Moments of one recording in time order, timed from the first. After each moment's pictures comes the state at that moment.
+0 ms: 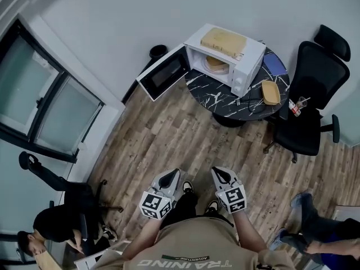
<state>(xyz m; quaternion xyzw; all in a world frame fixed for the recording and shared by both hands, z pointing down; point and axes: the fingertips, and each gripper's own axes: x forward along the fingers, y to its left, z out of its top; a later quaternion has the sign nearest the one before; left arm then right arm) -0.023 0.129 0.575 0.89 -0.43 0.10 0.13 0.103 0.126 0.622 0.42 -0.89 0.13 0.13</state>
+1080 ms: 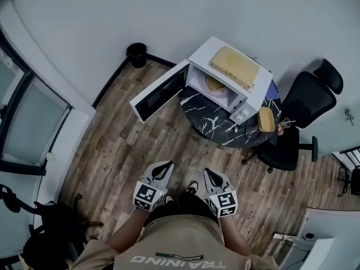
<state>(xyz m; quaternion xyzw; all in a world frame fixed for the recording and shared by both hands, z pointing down) -0.094 -0.086 0.595 0.93 -0.34 0.11 0.11 0.027 -0.052 0.610 0.50 -0.83 0.14 0.18</state>
